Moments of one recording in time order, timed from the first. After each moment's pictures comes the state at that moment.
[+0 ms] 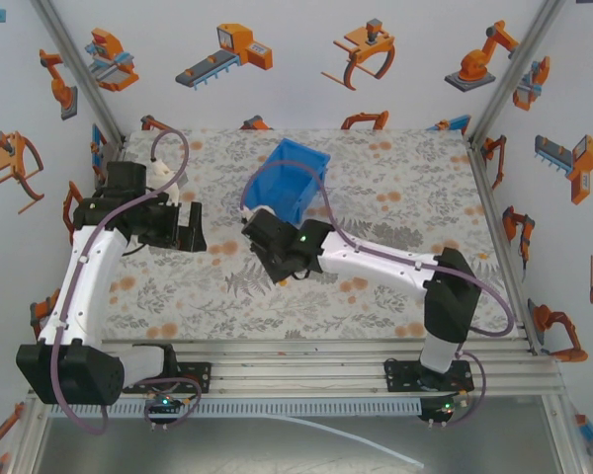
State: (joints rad) left arm -0.08 1.21 1.25 -1.07 0.32 0.13; right arm 1.05 1.79 1.60 -0.80 0.15 0.35
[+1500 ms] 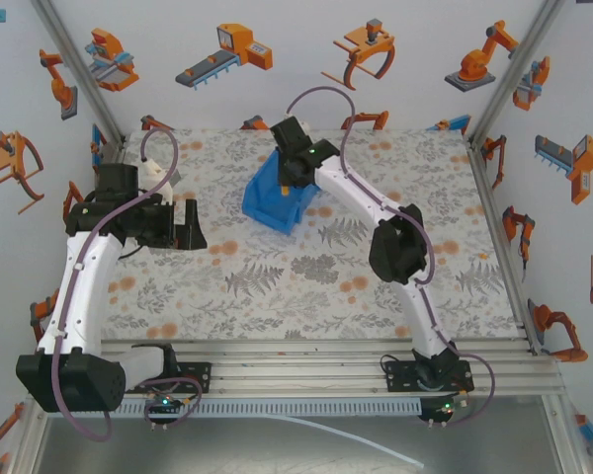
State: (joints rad) left arm -0.05 1.18 1.24 -1.06 0.39 0.09; right arm 0.66 2.32 2.25 -0.79 0.15 0.52
